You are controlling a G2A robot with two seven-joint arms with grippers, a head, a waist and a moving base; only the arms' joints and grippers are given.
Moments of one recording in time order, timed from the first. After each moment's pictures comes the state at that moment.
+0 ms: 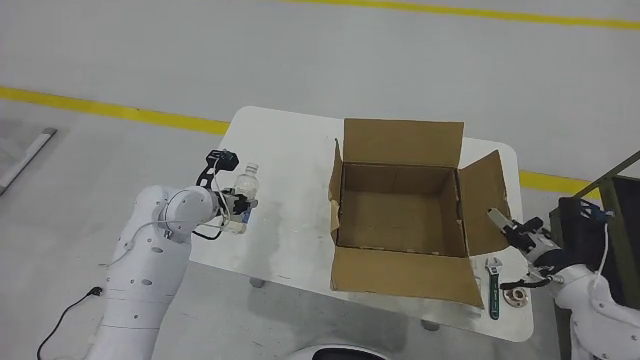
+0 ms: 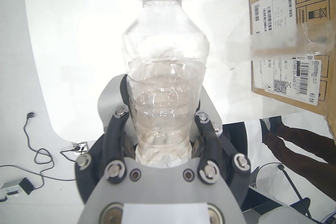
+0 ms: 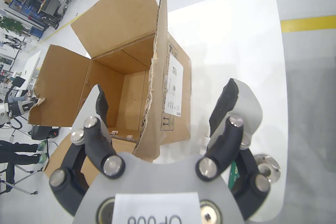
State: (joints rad) left arm 0.92 -1.27 -1.38 -1.34 1.00 -0.19 -1.17; right arm -1.70 -1.30 1.99 -2.03 -0.65 -0.04 0.72
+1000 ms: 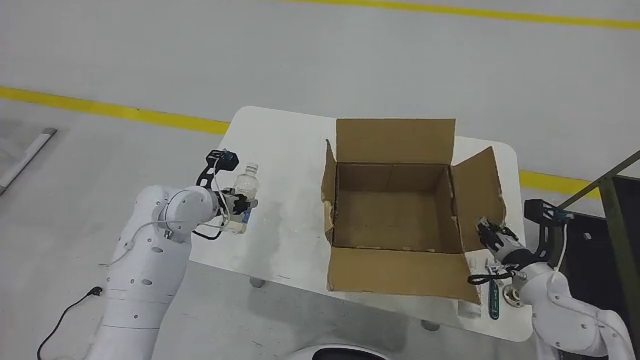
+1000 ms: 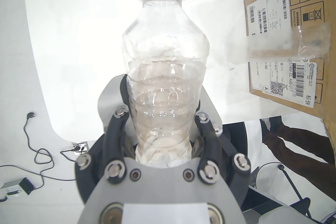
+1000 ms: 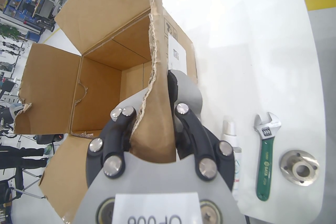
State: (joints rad) left arm 0.92 -1.27 -1.38 -1.34 1.00 -0.19 -1.17; right arm -1.69 -1.30 1.84 -1.98 -0.67 0.06 0.62
